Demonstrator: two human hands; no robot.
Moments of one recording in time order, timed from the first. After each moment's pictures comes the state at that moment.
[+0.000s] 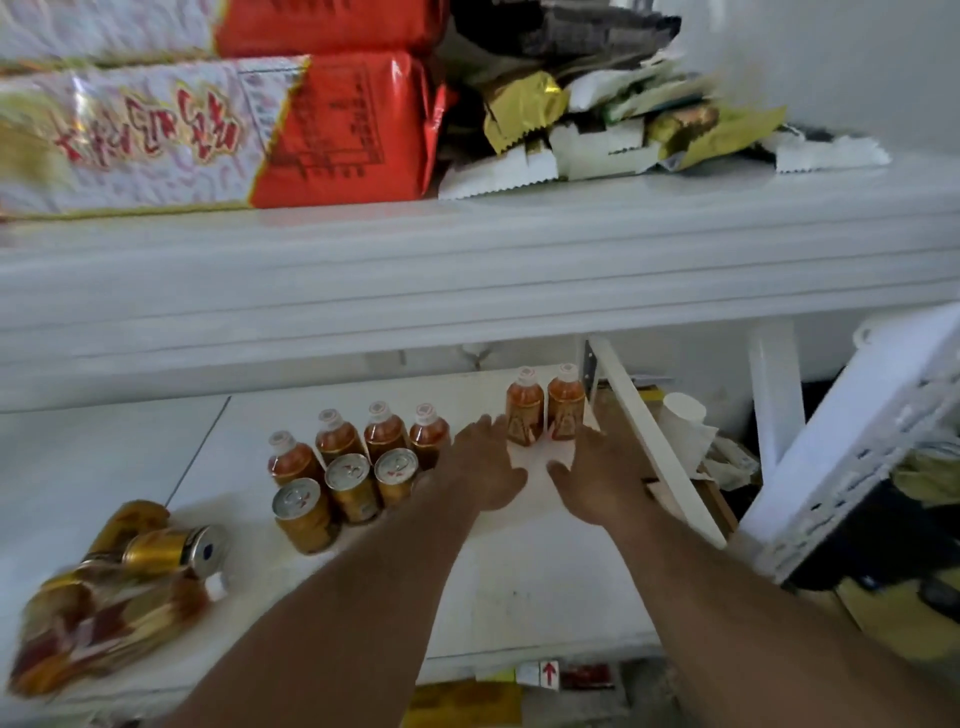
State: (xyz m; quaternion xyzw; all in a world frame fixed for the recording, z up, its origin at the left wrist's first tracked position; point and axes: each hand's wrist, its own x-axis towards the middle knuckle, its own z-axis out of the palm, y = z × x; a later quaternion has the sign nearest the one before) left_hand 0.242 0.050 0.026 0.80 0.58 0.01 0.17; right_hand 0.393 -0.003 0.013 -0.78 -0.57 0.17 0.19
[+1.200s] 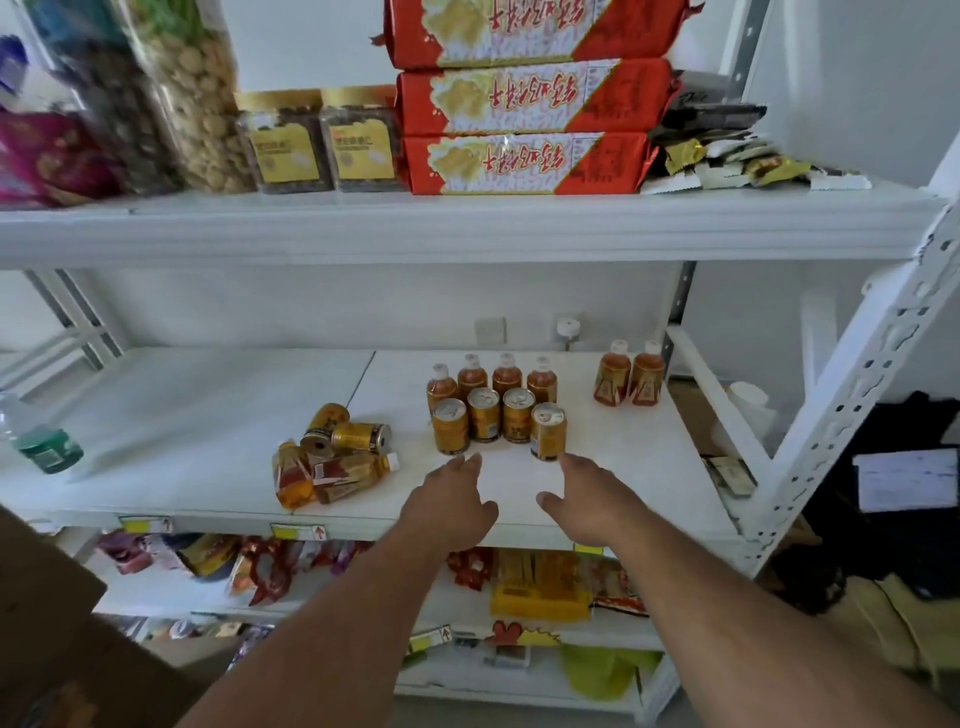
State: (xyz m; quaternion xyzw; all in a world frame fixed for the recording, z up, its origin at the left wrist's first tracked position) left_hand 0.034 -0.160 0.052 0.73 0.65 0.03 0.19; right_hand 0.227 -0.171 0.058 -0.70 -0.68 0.22 0.05
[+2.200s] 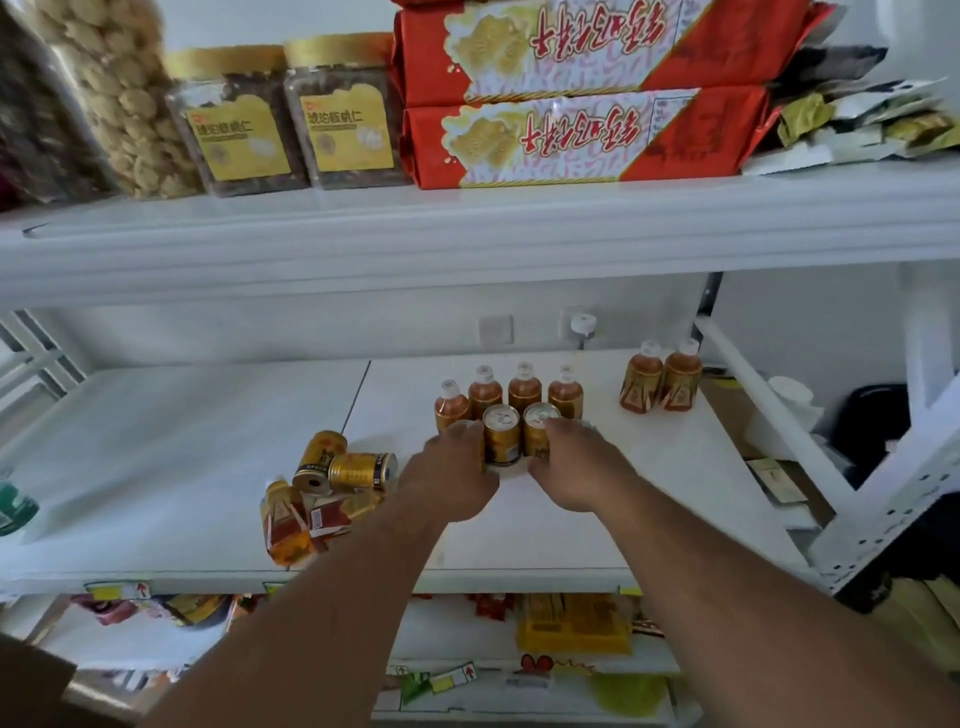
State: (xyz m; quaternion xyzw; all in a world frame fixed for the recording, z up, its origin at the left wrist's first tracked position) left_hand 0.004 -0.056 0.078 0.76 0.62 0.06 0.18; right_hand 0.179 -0.061 0.063 -0.71 -0.68 0.17 0.08
